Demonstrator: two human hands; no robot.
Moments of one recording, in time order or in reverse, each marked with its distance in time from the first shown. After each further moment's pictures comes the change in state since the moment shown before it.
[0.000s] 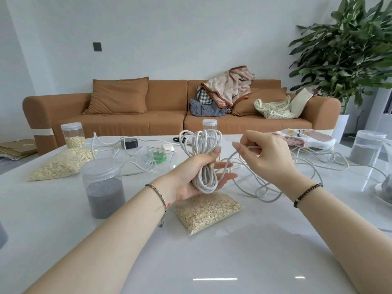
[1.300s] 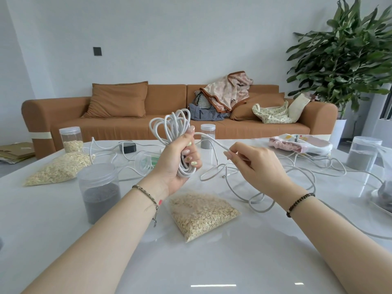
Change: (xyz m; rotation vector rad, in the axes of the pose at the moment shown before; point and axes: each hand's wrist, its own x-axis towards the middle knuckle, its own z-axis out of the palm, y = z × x) left_hand -0.003 0.024 -0.010 -0.286 0.063 0.382; right_hand -0.007 0.003 0.009 -0.021 -0.100 -0.061
